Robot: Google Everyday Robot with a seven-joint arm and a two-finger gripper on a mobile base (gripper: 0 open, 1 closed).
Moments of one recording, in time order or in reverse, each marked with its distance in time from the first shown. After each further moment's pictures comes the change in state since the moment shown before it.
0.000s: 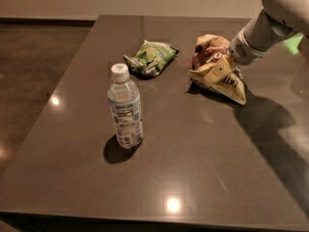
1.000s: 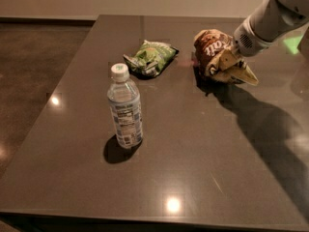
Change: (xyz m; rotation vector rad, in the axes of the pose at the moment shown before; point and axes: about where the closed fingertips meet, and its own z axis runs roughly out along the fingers) arm -0.016 0.009 -0.034 0.012 -0.054 -0.048
